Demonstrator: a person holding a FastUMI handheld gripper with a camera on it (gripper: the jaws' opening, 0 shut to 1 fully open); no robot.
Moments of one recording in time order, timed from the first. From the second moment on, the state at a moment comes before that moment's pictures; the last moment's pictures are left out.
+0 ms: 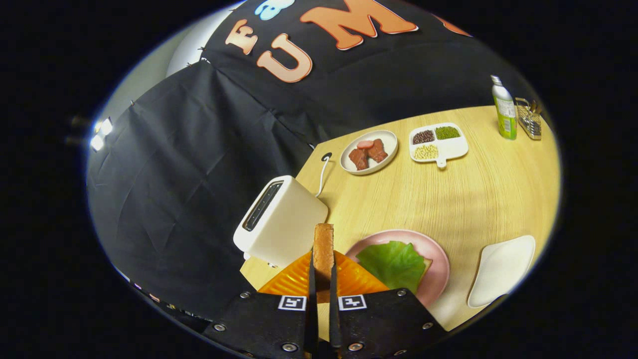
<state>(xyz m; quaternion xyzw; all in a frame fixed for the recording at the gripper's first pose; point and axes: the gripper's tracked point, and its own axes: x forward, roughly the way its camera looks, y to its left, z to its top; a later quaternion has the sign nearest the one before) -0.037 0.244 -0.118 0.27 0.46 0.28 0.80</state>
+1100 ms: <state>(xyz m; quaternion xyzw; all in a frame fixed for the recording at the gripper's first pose) -0.050 0.186 -0.219 0.27 0.50 0.18 0.80</state>
